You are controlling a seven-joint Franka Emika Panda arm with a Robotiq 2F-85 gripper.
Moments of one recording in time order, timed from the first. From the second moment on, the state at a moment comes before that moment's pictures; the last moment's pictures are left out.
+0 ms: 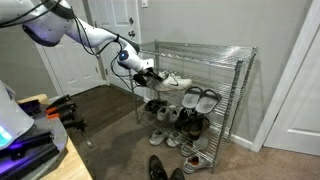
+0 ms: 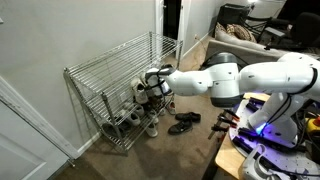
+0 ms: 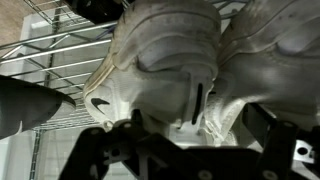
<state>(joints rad) 0.85 1.48 -0.80 -1.28 2.61 3.00 -1.41</state>
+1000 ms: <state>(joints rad) 0.90 1.48 -0.77 -1.28 2.61 2.99 -1.46</state>
